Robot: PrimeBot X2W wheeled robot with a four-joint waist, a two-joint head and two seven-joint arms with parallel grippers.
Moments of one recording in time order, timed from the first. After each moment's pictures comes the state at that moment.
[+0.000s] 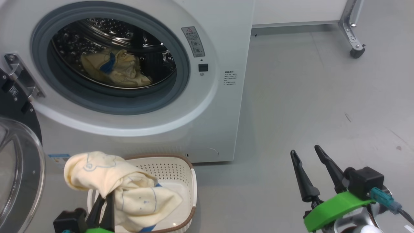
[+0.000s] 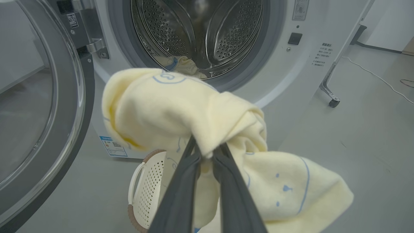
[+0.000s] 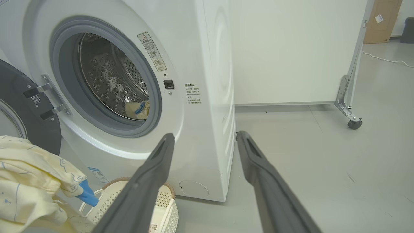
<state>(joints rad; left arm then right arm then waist) 0.06 0.30 -0.34 0.05 -0.45 0.25 -0.12 0.11 -0.04 0.13 -0.10 0.20 0.13 -0.04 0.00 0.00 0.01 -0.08</state>
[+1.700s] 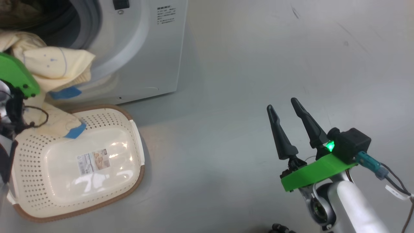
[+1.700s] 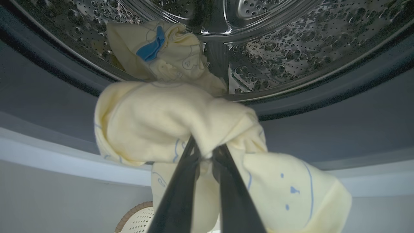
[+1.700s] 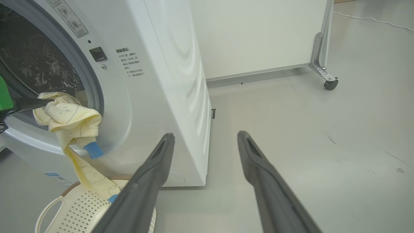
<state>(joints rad) -0.85 0.44 -0.27 0.60 -0.60 0.20 0.27 -0.17 -0.04 0.27 0.03 0.30 0.13 -0.20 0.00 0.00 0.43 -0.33</state>
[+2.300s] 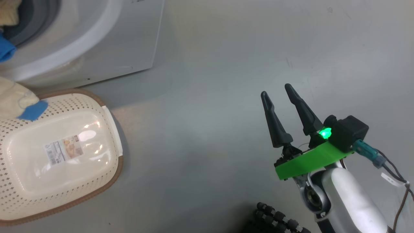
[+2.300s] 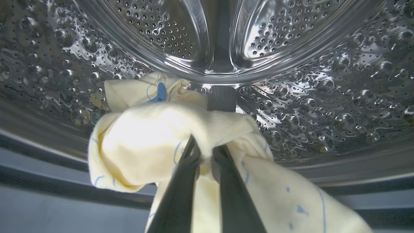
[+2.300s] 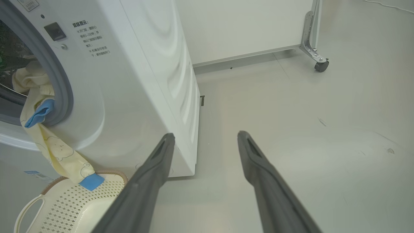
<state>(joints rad) -1.17 0.57 -0.27 0.65 -0.55 0.18 0.38 -0.25 -0.04 0.31 0.07 0.35 0.13 -0.24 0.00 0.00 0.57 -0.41</state>
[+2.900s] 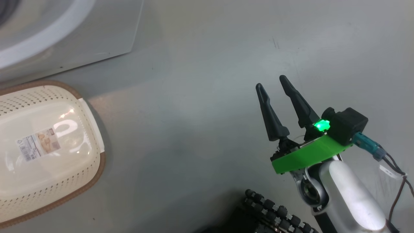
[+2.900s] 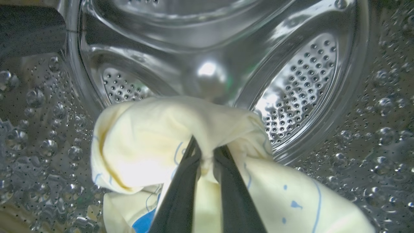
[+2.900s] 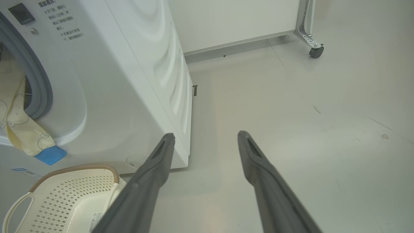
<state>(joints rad) -1.36 0.64 -0.27 0.69 -0.41 0.16 -0.08 -0.30 -0.04 0.34 0.07 0.40 0.13 -0.25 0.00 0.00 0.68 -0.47</state>
